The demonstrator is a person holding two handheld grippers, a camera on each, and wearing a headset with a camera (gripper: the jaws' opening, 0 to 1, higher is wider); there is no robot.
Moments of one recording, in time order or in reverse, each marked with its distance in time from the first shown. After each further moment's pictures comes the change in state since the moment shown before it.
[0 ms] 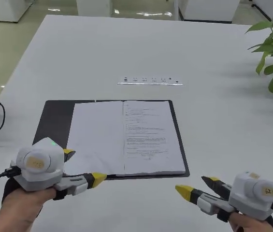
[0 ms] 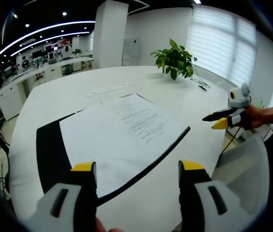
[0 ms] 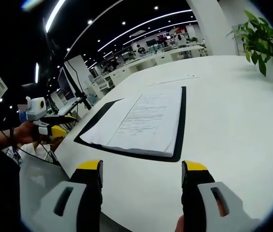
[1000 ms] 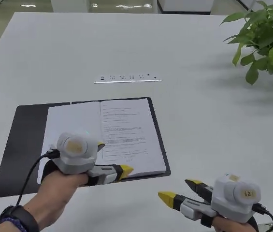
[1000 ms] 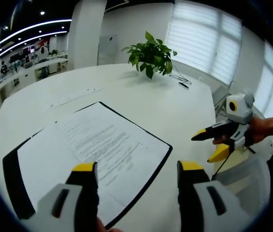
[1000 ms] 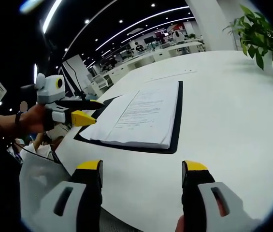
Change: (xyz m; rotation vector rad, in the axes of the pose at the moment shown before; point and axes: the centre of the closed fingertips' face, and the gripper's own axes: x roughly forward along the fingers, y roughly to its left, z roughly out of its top) left arm 0.110 -0.076 0.056 0.085 0.020 -0.166; right arm -0.007 -0.008 -0.013 0.029 0.022 0.000
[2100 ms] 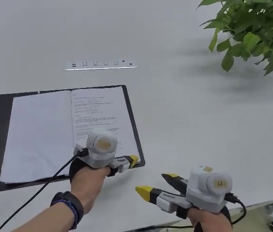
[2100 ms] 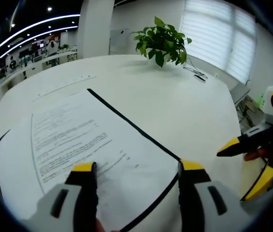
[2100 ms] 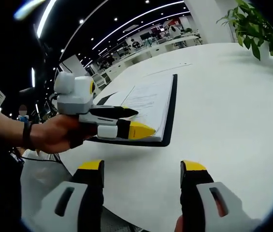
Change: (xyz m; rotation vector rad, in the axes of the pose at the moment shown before) left arm 0.108 -0.021 -0.023 -0.038 0.045 0.131; right arm -0.004 -0.015 -0.010 0.045 0.036 0.003
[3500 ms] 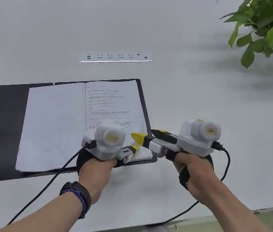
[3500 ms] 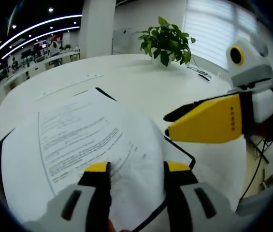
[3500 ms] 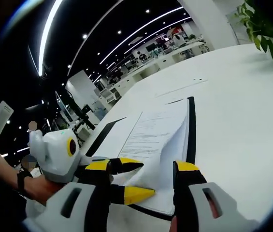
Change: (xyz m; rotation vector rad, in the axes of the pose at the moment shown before) left arm -0.008 0.022 -0.003 -0.012 0.000 0.022; right arm 0.090 0.004 0.103 0.059 -0.119 0.126
